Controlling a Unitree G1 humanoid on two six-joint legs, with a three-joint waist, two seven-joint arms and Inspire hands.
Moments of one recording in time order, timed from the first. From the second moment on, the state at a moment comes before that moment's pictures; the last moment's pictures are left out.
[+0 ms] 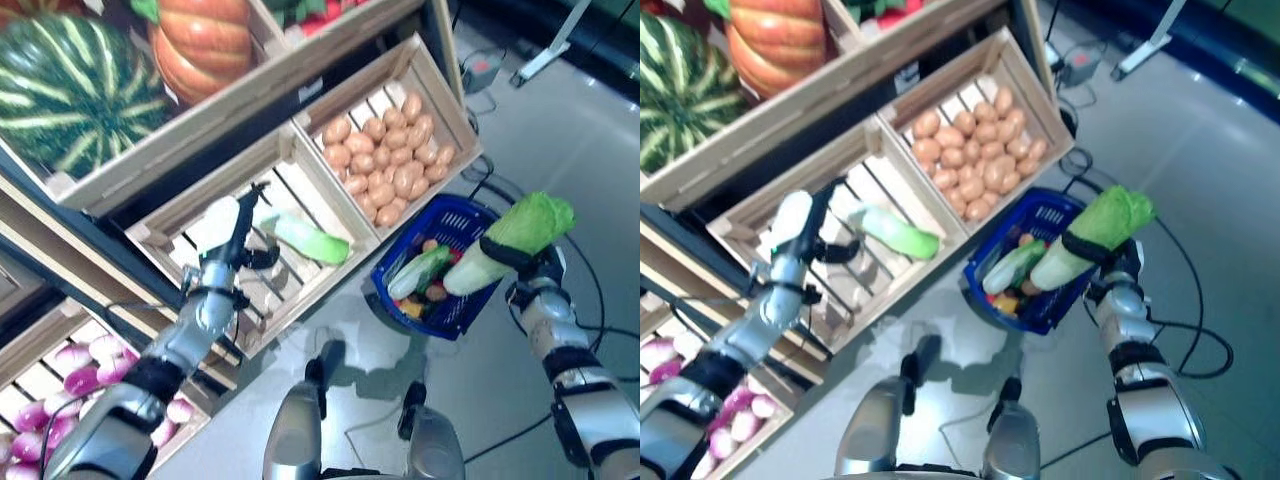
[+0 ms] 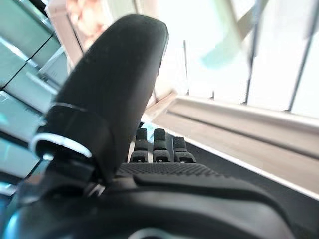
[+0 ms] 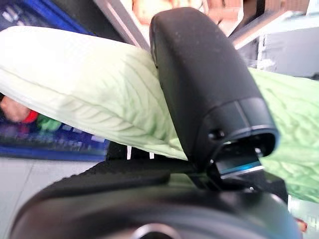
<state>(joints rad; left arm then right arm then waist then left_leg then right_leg) -0.56 0.69 -0.49 0.46 0.16 -0.16 0.51 -0.71 -0.55 0.16 0.99 0.71 -0.16 -0.16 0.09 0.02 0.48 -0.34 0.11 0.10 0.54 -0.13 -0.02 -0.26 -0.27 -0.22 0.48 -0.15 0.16</state>
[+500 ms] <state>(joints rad) -0.69 0.74 -0.53 0.43 0.10 -0.16 0.57 -0.93 -0.68 0.20 1.07 0.71 -0.12 -0.16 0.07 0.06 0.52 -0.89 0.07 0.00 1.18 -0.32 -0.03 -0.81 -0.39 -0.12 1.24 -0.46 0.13</state>
